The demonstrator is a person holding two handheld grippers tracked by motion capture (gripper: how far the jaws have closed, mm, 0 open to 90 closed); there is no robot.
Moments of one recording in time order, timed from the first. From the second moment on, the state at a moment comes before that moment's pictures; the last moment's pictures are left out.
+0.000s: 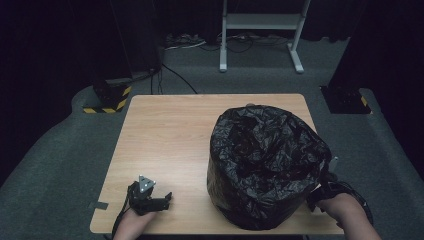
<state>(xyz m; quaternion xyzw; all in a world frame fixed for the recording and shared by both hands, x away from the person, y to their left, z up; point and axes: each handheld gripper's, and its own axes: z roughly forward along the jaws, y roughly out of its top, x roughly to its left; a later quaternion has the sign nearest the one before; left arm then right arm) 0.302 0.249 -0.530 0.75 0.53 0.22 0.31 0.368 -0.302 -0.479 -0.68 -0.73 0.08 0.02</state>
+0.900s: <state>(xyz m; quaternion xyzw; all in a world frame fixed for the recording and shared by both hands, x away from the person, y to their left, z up) 0.301 0.249 -0.530 0.75 0.53 0.22 0.31 0.384 -0.289 -0.236 -0.67 -0.75 0.01 0.00</state>
